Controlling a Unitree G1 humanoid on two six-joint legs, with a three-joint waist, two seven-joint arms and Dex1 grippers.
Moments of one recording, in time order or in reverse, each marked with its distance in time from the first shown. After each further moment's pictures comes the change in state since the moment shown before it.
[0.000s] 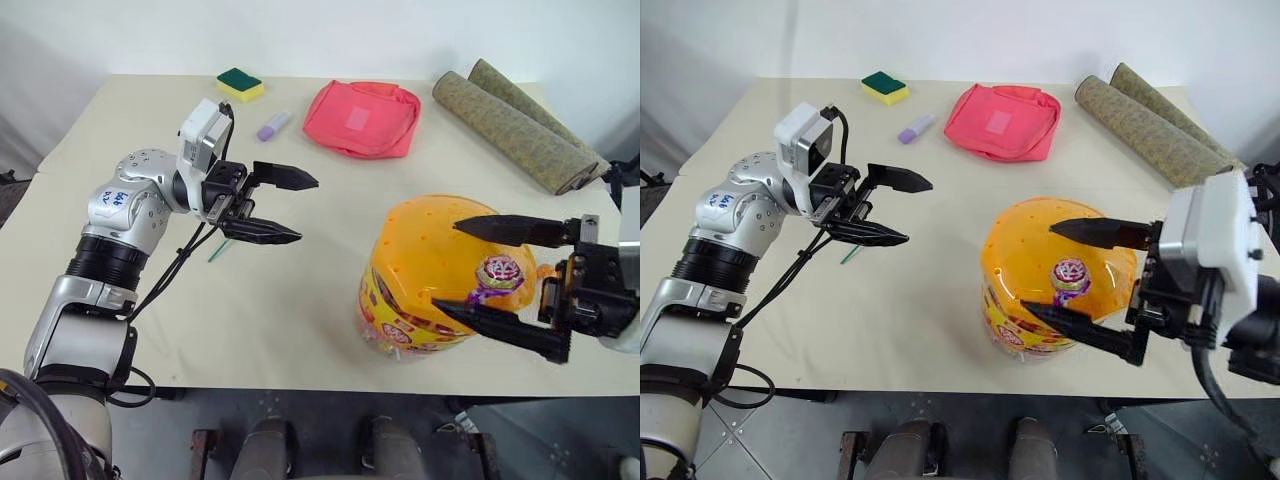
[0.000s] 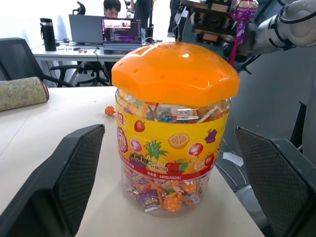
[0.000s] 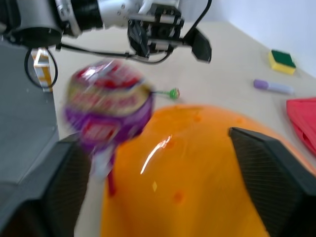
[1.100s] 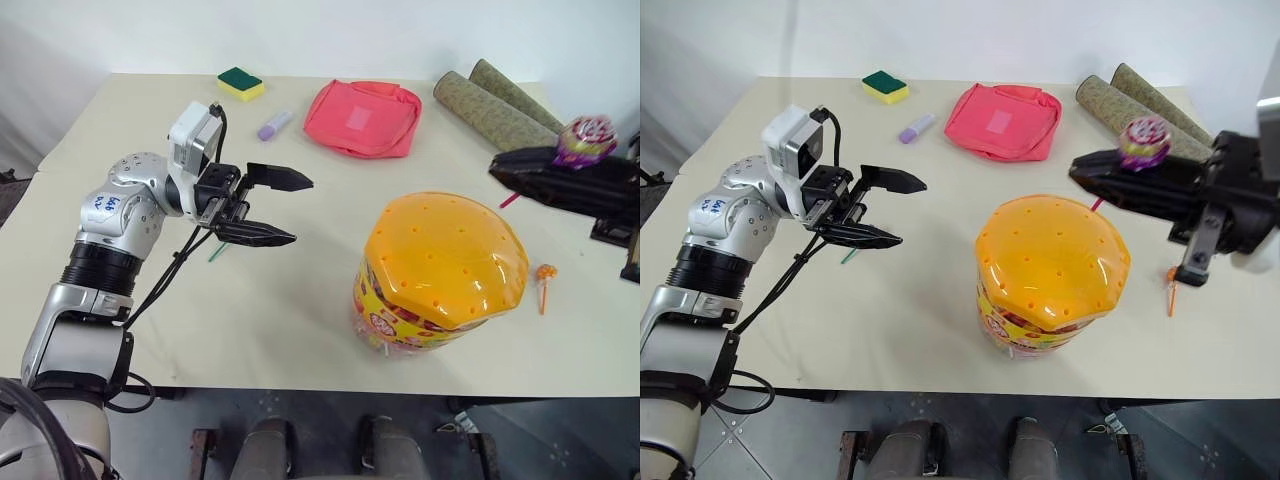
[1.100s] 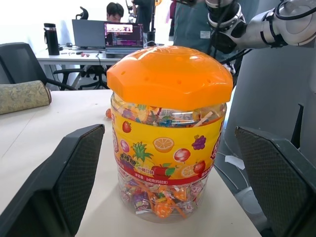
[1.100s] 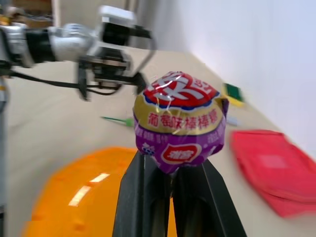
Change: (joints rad) left arm 0.035 0.001 0.043 -0.042 0.000 0.014 0.000; right arm -0.251 -0.148 0.013 0.273 -0.081 -0.006 0.024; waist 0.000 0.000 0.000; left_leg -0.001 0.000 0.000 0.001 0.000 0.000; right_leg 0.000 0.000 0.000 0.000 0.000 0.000
